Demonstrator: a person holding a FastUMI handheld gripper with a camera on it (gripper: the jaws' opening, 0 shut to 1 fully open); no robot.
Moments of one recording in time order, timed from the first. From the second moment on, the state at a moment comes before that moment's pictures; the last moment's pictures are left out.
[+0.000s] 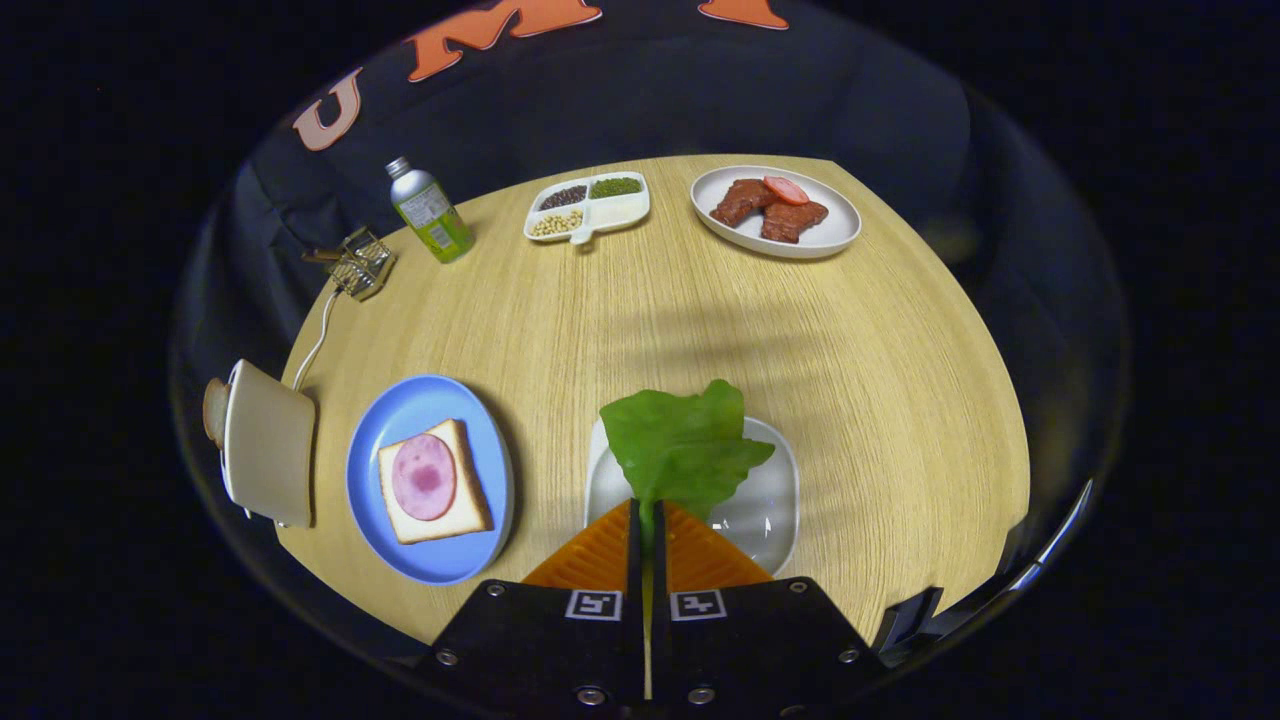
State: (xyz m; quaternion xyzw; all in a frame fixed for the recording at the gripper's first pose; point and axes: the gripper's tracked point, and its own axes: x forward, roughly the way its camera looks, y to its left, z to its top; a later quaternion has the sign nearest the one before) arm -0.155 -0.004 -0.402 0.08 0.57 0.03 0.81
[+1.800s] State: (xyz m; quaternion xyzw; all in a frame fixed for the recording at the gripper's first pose) arm -0.159 0.187 -0.398 0.04 0.60 0.21 0.77
